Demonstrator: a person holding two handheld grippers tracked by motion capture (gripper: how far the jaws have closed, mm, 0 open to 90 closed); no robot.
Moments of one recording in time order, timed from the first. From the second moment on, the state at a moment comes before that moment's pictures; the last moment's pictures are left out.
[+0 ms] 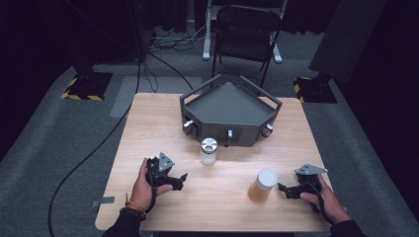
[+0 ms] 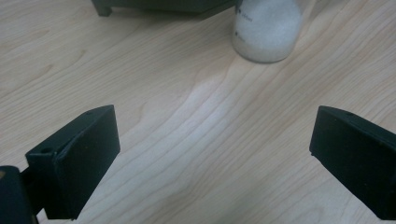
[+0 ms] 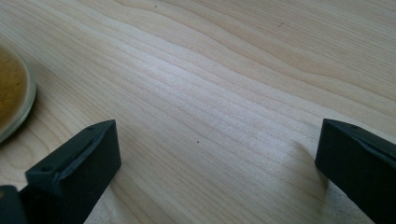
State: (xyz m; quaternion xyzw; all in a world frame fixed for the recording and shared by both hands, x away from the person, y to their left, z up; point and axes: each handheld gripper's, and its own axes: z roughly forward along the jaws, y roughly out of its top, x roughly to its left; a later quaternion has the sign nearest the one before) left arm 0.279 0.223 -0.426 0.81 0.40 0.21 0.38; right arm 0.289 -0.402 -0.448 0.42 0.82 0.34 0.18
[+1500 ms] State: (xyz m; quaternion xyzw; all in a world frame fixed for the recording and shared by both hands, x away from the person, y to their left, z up) left arm 0.321 0.173 -0.422 0.82 0.36 0.19 0.41; right arm 0.288 -0.402 -0.448 0.42 0.82 0.34 0.18
